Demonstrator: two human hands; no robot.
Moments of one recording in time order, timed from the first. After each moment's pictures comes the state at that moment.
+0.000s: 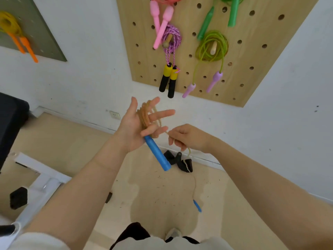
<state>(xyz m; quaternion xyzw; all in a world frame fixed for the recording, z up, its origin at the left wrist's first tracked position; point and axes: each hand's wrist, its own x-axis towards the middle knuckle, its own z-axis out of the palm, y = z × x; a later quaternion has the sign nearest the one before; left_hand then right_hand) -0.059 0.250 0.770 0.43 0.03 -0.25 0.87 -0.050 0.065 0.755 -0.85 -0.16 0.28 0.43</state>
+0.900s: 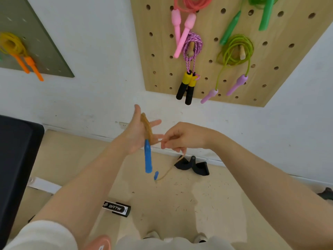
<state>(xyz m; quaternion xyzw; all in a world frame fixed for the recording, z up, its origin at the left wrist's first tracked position) 0.005 0.365 0.753 0.59 0.10 -0.29 0.75 -0.016 0.188 0.788 -0.84 -0.22 0.31 0.38</state>
